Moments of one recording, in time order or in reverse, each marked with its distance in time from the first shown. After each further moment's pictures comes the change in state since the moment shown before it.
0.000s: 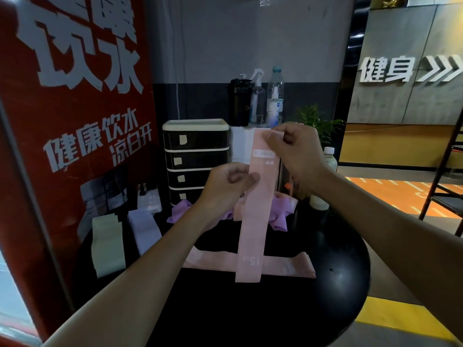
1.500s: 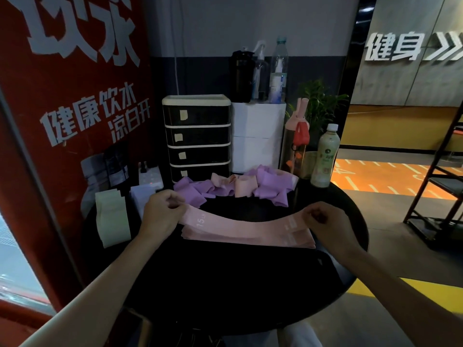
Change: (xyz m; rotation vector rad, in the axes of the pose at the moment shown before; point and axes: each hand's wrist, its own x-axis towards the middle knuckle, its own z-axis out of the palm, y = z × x) left_hand -0.061 -0.105 -0.112 0.483 0.372 -0.199; right_hand -0.157 0.118 -0.026 -0.188 -0.090 0.456
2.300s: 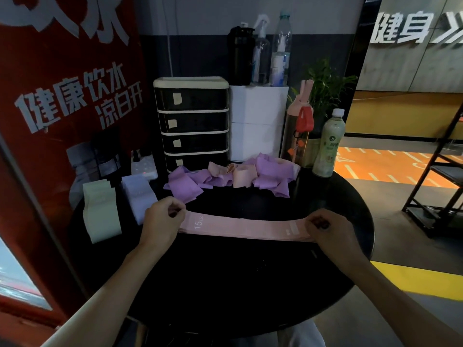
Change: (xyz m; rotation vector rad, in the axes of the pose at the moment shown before) left_hand -0.006 -0.040 0.024 0.149 -0.009 0.093; right_hand -0.012 0.030 0.010 -0.100 -0.045 0.037
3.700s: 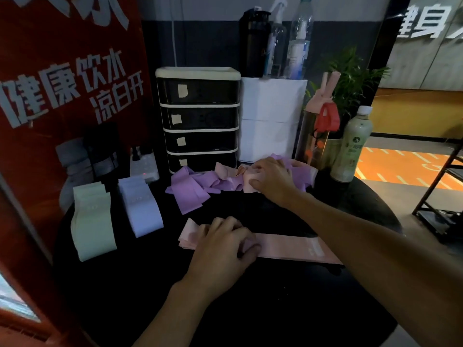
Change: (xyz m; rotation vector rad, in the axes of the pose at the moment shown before) left_hand -0.029 0.041 0.062 0.400 -0.349 0.370; right_hand 0.159 -0.069 0.120 -0.356 -0.160 -0.269
